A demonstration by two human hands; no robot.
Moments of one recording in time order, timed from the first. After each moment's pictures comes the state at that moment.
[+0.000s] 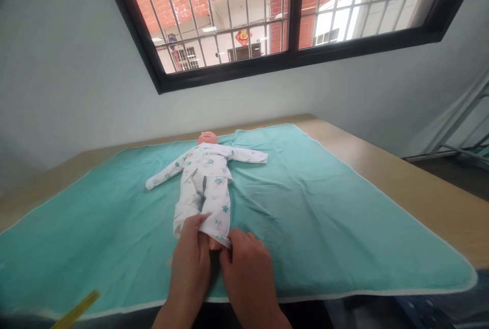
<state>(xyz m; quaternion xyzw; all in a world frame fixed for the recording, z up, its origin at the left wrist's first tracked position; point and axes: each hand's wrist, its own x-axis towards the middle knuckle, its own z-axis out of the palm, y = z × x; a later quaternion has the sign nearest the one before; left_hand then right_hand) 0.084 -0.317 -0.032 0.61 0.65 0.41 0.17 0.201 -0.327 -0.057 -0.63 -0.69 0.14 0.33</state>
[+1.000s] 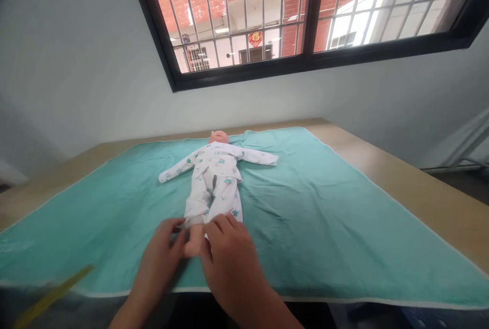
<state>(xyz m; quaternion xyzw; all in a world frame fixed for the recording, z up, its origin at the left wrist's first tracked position) -0.011 -0.318 -0.046 0.63 0.69 0.35 0.09 0.173 -0.322 -0.008 -0.46 -0.81 0.13 0.35</state>
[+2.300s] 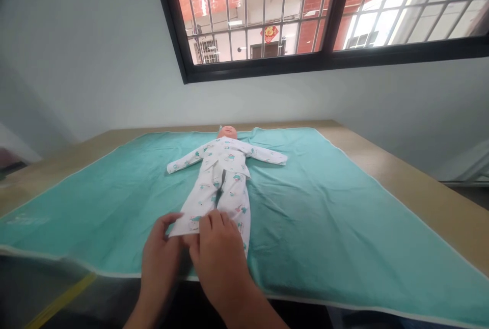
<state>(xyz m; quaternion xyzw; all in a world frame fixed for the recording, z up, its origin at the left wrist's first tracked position) 0.008 -0.338 -0.031 0.37 0.74 0.50 0.25 0.132 -0.319 -0.027 -0.47 -0.81 0.09 0.33</state>
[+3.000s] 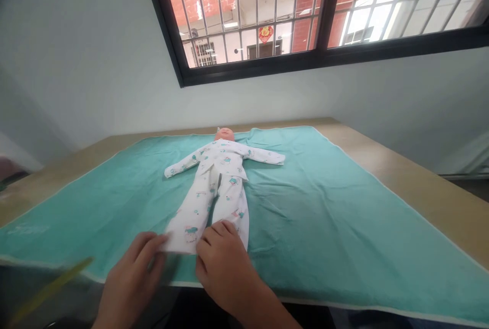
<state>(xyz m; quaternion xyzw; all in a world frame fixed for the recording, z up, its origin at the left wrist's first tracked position) -0.050 -0.363 -0.053 0.73 0.58 0.28 -0.23 0.158 -0.317 -0.040 -0.34 -0.89 0.10 0.29</state>
